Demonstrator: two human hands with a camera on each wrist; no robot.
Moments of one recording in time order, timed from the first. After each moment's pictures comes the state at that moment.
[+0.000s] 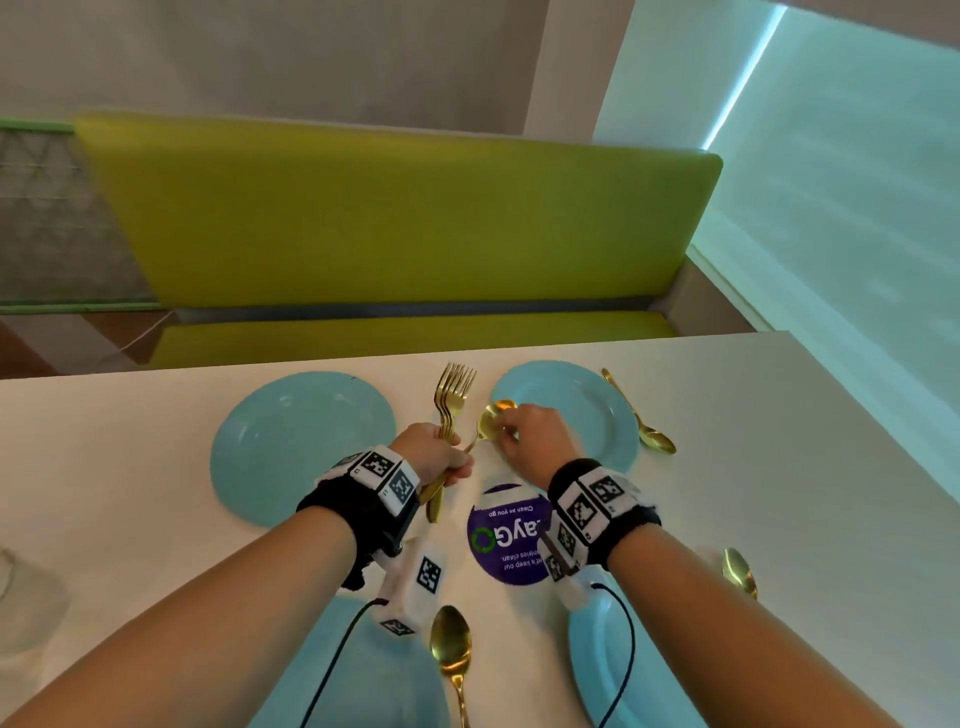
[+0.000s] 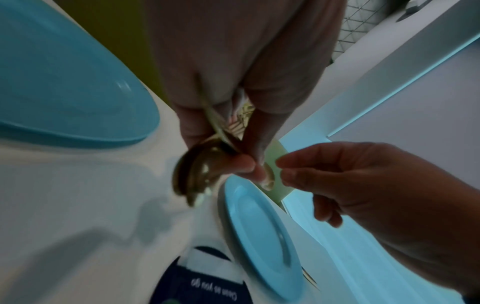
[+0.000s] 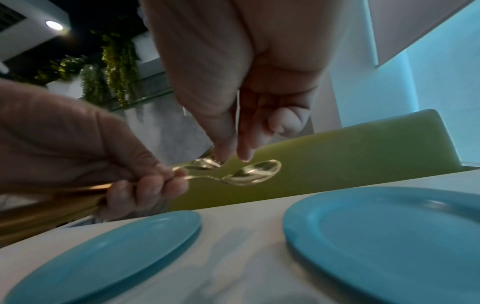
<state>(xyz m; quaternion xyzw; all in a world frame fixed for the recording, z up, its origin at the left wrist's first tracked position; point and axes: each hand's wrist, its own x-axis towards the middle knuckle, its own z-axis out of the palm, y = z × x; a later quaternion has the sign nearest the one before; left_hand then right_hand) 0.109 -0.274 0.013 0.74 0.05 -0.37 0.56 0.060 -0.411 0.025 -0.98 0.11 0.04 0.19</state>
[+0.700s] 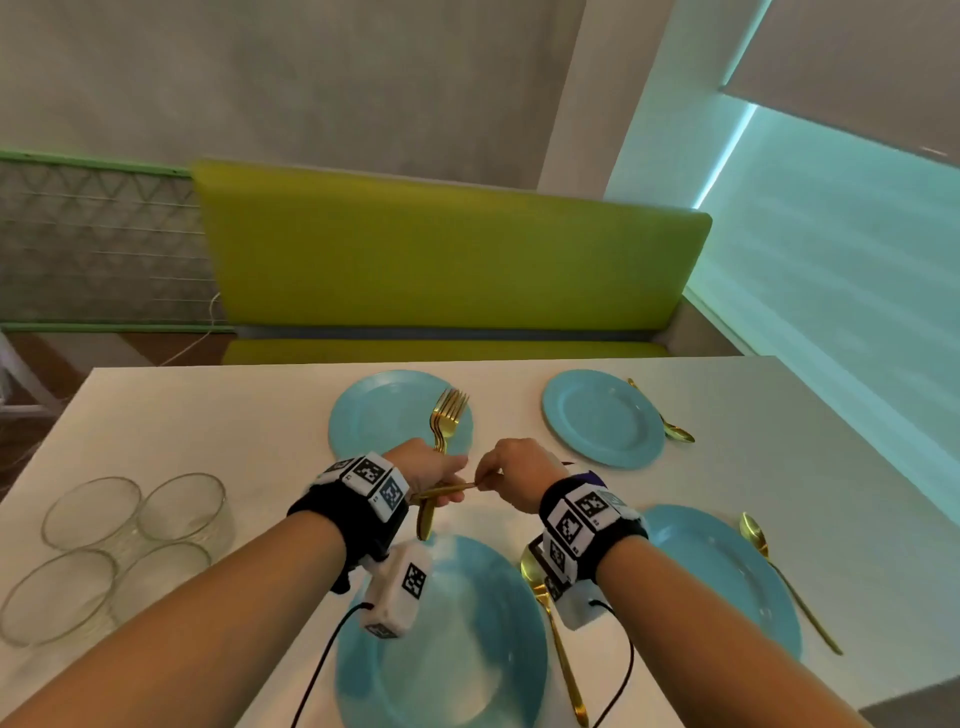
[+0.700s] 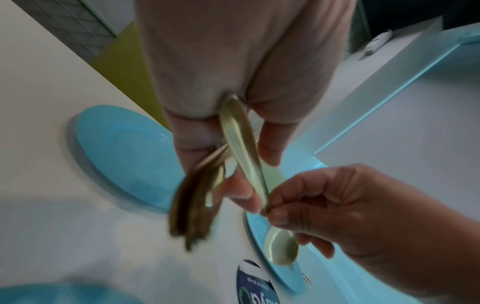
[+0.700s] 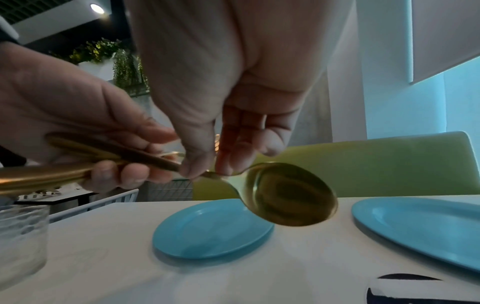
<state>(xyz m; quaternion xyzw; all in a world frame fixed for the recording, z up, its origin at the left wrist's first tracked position) 0.069 -0.122 0.036 0.75 0.01 -0.39 0.53 0.008 -0.259 0.051 -0.98 0.05 0.13 0.13</state>
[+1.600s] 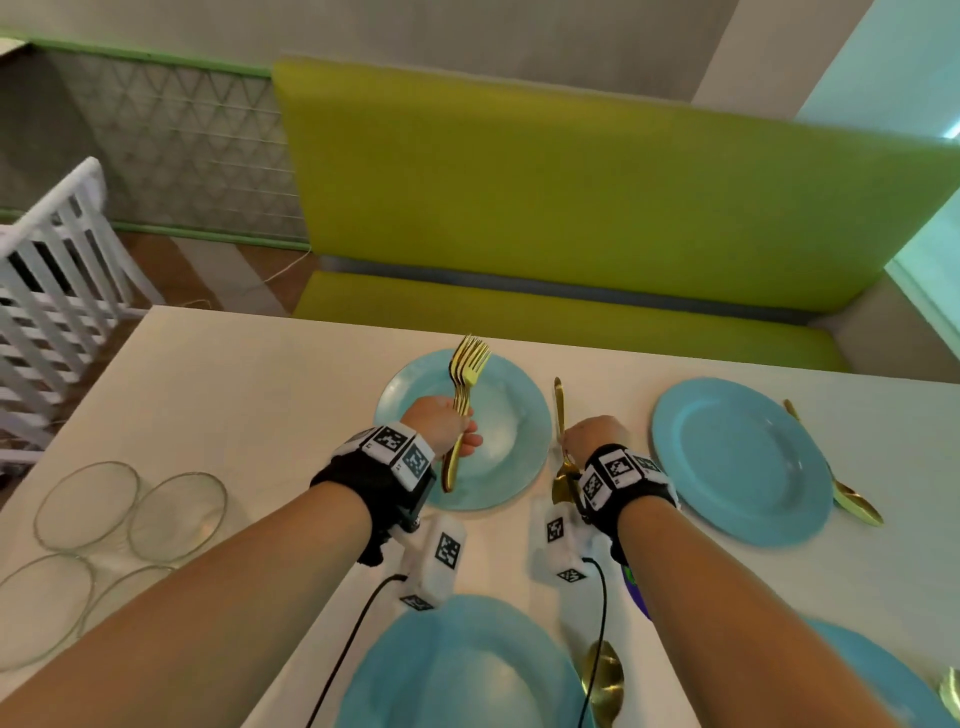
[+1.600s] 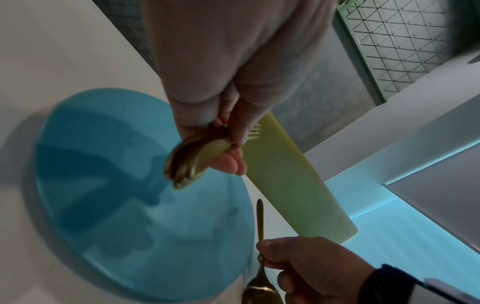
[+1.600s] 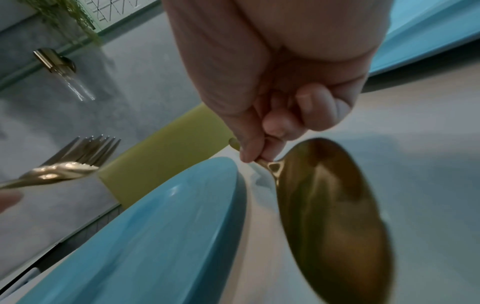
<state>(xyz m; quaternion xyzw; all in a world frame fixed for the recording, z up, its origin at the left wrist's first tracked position) 0.186 -0.137 -0.020 0.71 0.18 -0.28 0.62 0.172 -0.321 -0.051 -0.90 0.28 0.25 0.22</state>
